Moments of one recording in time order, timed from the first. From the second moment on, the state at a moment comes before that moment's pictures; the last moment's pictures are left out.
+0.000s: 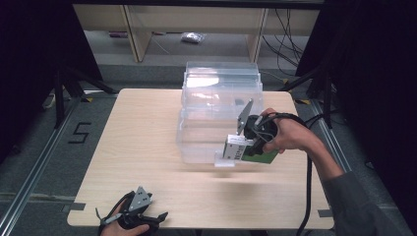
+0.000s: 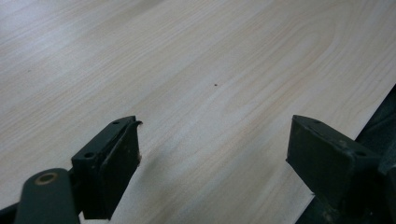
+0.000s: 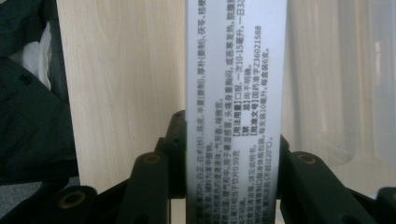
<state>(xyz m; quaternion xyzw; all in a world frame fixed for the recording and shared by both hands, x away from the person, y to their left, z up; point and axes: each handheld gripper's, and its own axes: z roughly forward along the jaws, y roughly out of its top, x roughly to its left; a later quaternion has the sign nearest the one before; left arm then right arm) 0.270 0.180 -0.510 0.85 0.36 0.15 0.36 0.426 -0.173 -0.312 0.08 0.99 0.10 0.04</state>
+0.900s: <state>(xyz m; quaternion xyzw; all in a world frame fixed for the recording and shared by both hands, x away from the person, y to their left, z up) 0.270 0.182 -0.512 0.86 0.35 0.14 0.35 0.496 -0.179 -0.319 0.06 0.99 0.10 0.03</state>
